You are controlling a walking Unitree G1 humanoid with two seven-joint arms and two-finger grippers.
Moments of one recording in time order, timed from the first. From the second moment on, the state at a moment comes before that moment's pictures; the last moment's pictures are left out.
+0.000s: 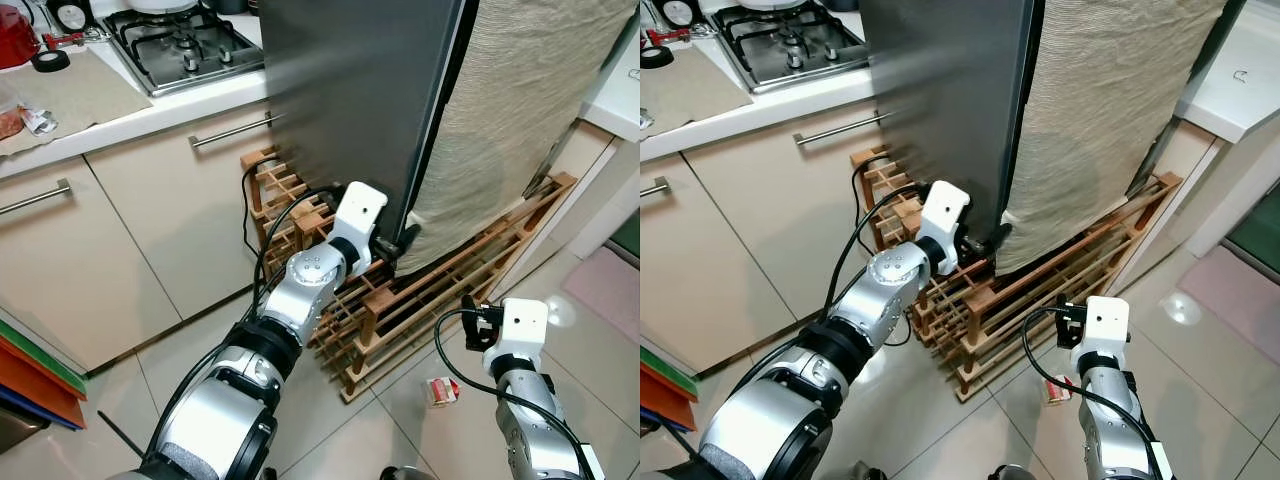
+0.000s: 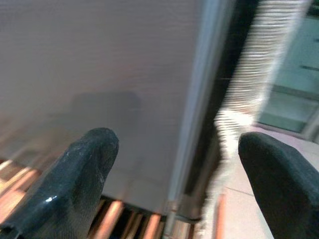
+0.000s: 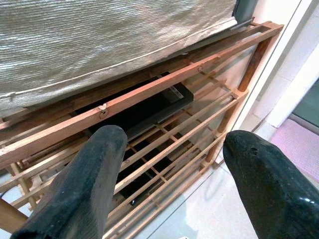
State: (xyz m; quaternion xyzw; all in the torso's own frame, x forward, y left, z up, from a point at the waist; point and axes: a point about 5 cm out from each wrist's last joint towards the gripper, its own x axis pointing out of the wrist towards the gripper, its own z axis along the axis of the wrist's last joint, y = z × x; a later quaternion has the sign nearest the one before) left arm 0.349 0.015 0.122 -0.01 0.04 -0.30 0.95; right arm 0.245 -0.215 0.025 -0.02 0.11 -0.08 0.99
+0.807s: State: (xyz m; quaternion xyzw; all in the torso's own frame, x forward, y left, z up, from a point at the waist) left arm 0.301 0.114 0.002 0.07 0.24 -0.05 0.97; right arm 0.255 -0.213 0.006 -0.01 0.15 -0.08 0.99
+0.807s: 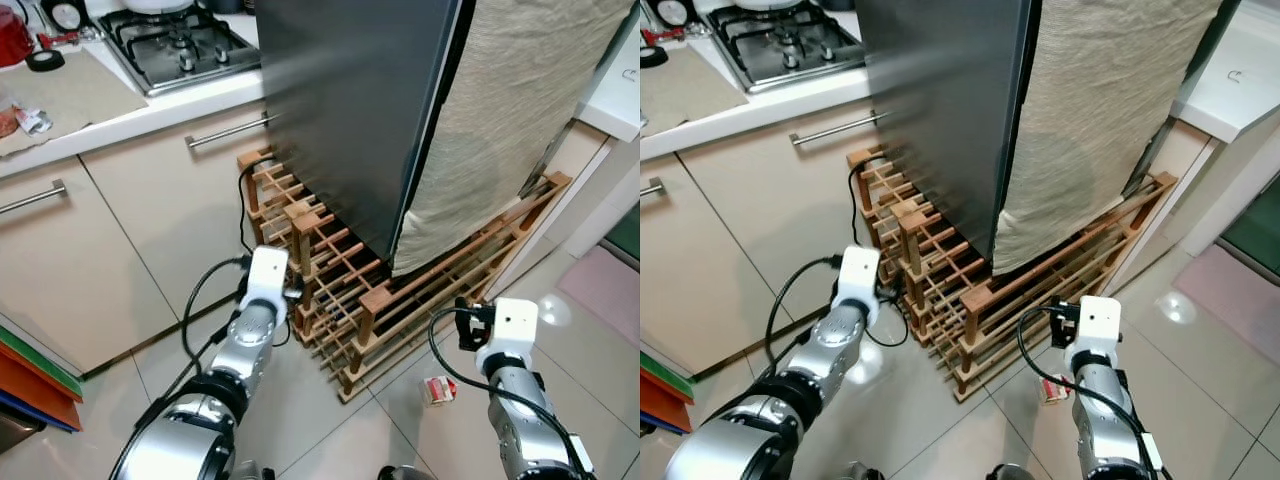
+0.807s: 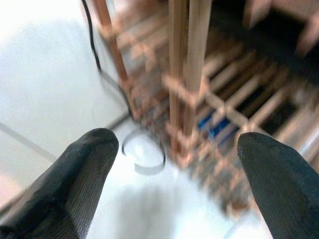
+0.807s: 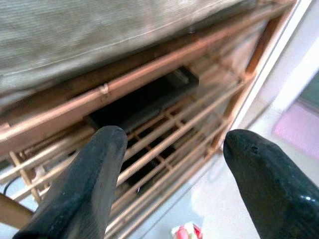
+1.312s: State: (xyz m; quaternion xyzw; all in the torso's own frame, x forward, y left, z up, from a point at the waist) left arm 0.210 0.136 -0.075 0.12 0.51 -0.14 0.84; right arm 0.213 -0.210 -0.065 0.11 0.43 -0.09 0.89
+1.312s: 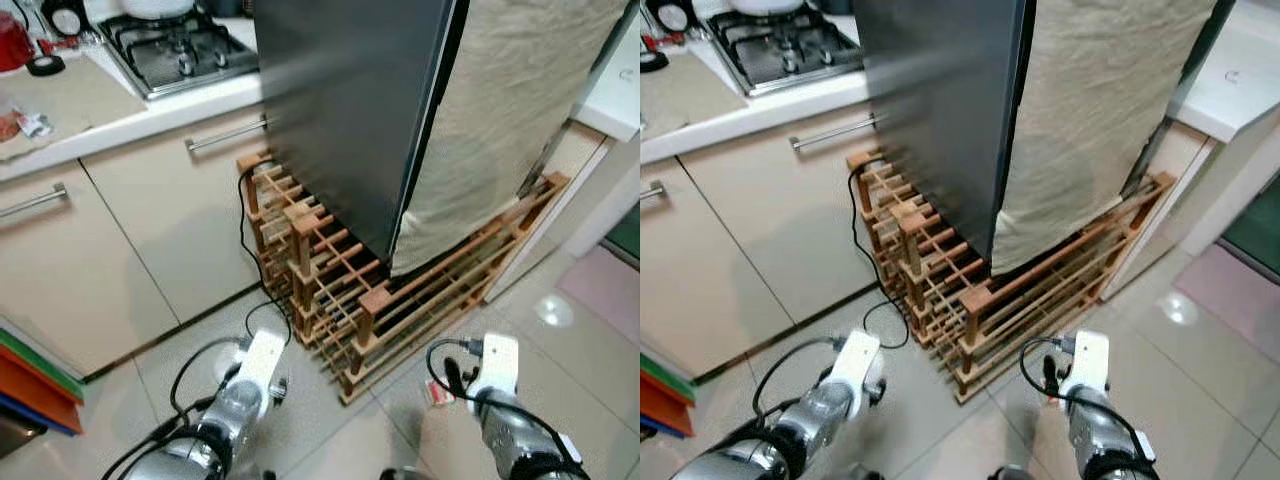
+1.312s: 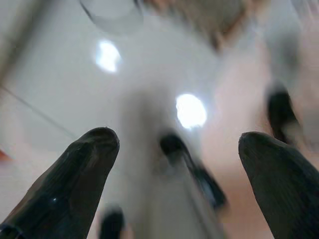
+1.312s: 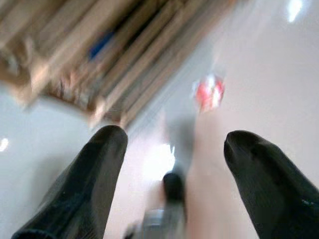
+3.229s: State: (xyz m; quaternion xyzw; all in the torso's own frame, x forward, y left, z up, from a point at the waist) left arm 0.205 0.142 -0.078 0.09 0.53 -0.10 0.84; right arm 0.207 -0.179 -0.075 0.08 0.50 -0.04 0.86
